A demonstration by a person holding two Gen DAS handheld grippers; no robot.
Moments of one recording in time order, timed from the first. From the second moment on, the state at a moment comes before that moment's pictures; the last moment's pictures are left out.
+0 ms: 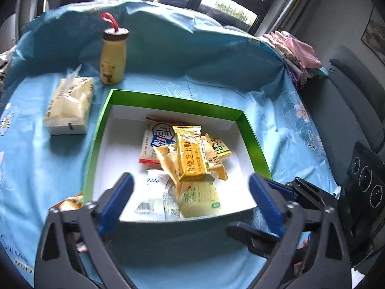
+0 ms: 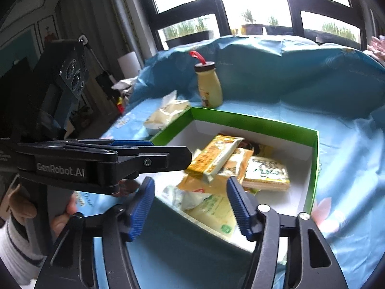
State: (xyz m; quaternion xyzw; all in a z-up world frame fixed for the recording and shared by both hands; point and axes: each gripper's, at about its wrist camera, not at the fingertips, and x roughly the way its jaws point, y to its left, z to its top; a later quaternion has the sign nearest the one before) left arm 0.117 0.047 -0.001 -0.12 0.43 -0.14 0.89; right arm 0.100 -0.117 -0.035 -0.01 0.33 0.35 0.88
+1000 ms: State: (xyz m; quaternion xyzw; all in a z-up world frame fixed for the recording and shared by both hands) left arm 0.048 0.200 -0.066 -0.30 0.45 -0.06 0.83; right arm 0.072 -0.002 -0.100 -0.02 0.40 0.41 0.82
